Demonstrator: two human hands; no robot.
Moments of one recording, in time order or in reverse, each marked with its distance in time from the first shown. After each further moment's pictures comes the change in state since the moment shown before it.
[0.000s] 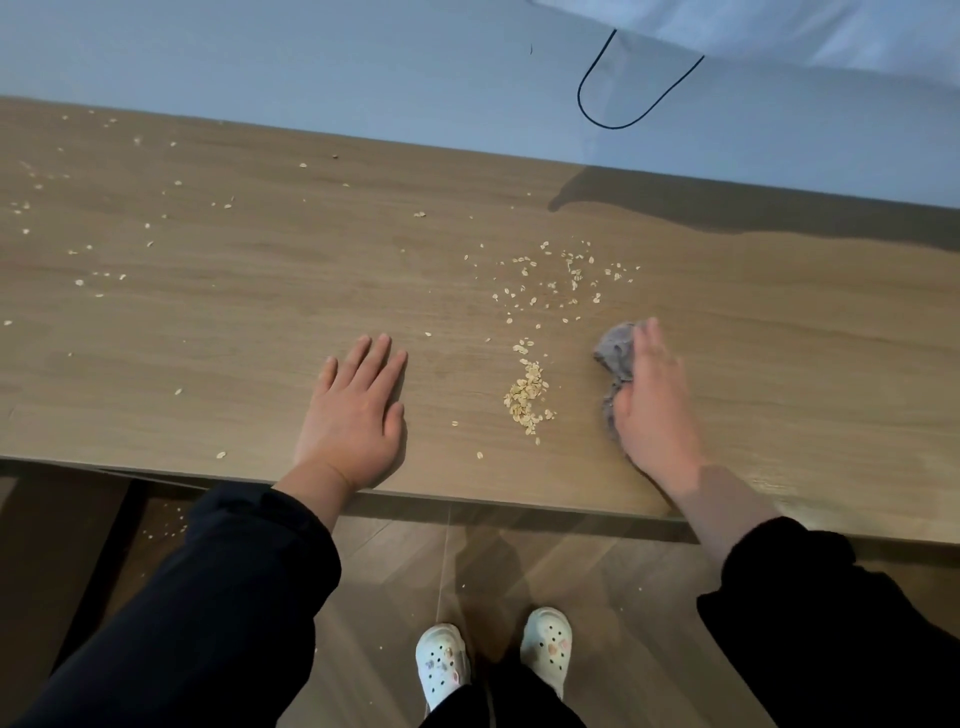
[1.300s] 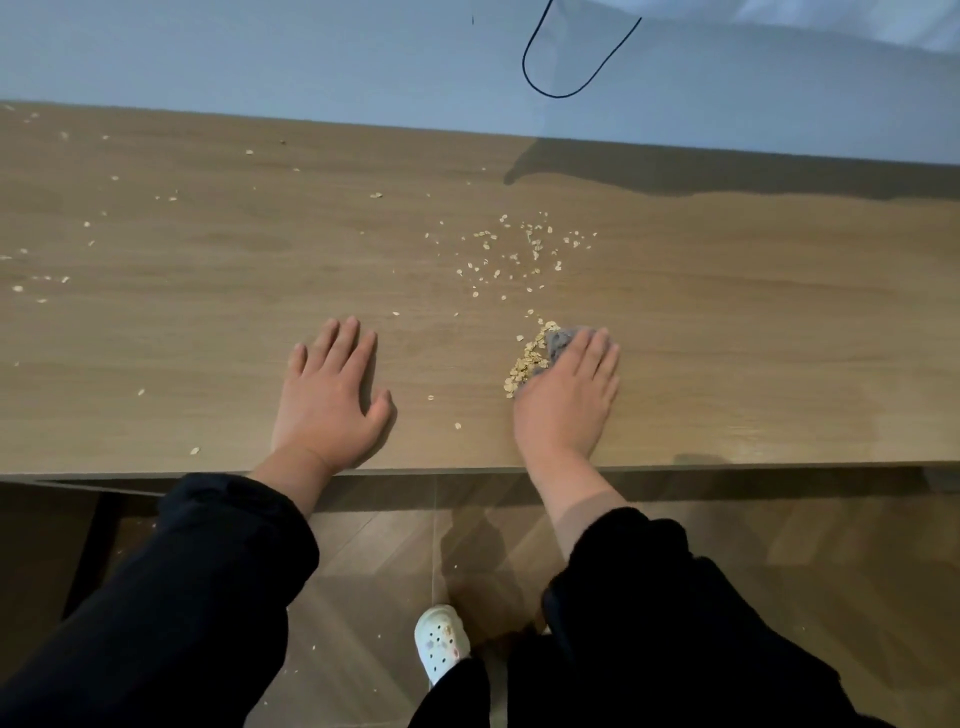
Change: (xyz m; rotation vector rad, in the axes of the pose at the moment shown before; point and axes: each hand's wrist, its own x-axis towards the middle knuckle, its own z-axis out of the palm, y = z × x) left_hand 0.000 0.000 -0.002 0.004 0.018 0.005; right_hand -0.037 -0.079 0.042 -0.080 0.106 0.436
